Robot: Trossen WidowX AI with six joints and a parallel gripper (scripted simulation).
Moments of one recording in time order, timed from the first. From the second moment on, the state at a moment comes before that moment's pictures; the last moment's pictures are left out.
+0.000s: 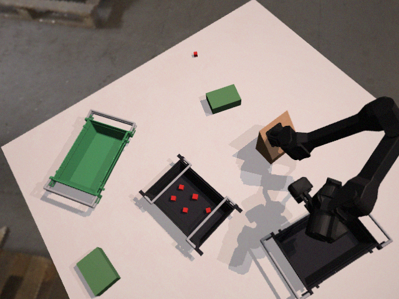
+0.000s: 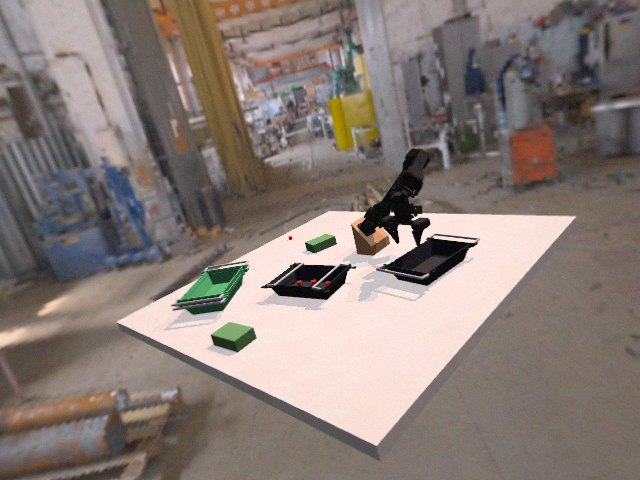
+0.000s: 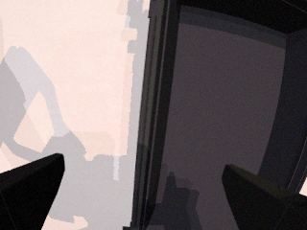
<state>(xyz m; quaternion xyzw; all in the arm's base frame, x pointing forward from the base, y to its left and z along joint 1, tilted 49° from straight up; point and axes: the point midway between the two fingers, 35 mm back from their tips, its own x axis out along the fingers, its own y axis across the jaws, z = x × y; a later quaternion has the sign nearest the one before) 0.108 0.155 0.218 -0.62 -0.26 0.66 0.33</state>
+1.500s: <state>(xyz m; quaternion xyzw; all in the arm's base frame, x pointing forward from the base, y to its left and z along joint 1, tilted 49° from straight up) 0.105 0.211 0.170 -0.62 -0.26 0.66 0.34</state>
